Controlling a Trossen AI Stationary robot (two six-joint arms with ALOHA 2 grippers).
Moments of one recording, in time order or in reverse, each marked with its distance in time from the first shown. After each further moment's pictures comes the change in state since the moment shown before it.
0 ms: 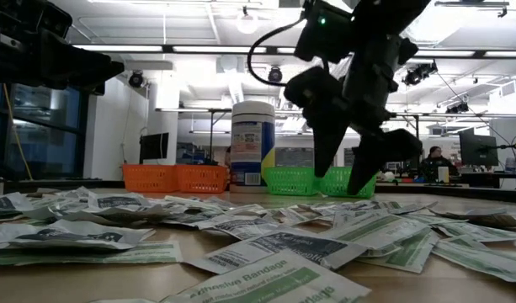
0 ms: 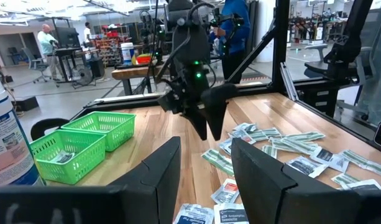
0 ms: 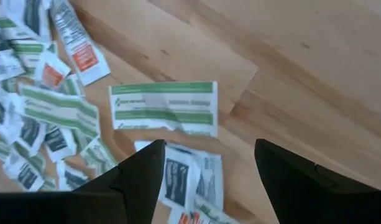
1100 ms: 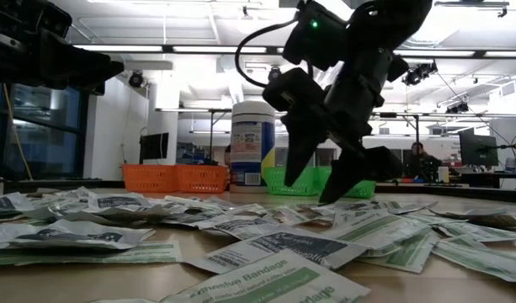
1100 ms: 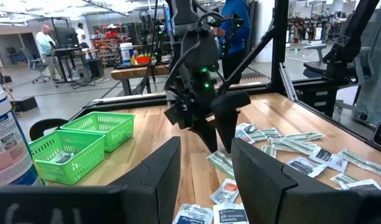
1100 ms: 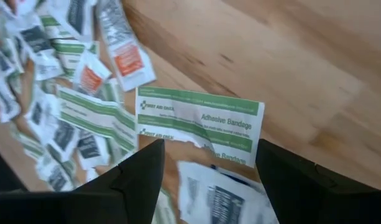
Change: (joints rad) left arm 0.000 0.000 0.000 0.000 0.003 0.000; right arm 0.045 0.115 0.000 0.248 -0.026 0.032
